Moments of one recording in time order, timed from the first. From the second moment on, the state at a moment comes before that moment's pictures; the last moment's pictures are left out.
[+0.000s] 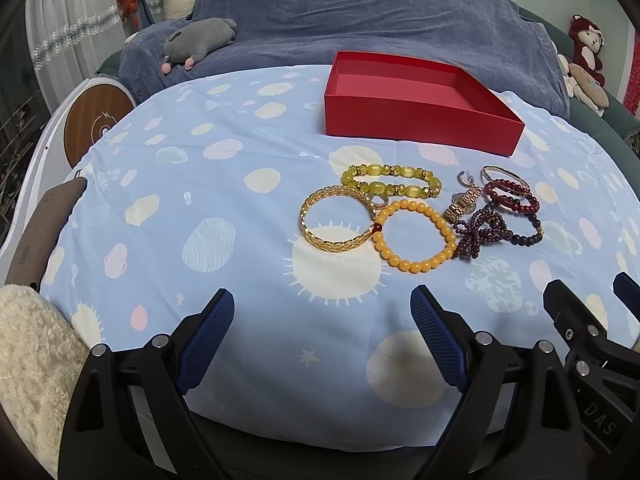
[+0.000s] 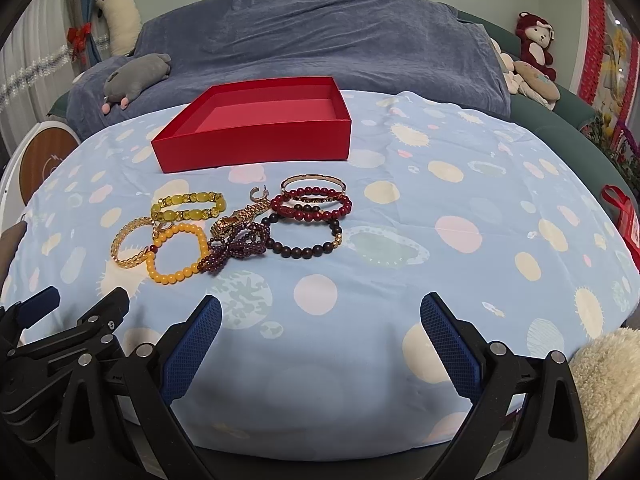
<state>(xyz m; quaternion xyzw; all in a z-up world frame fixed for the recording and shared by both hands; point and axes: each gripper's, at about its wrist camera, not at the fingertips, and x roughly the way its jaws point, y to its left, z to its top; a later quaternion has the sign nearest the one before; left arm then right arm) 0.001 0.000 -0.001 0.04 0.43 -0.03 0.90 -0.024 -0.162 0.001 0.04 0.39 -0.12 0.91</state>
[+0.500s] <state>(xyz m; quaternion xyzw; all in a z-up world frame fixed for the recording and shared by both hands) 0.000 -0.001 0.000 0.05 0.43 -0.02 0.90 -0.024 -0.168 0.001 0.05 0.40 -0.12 0.91</state>
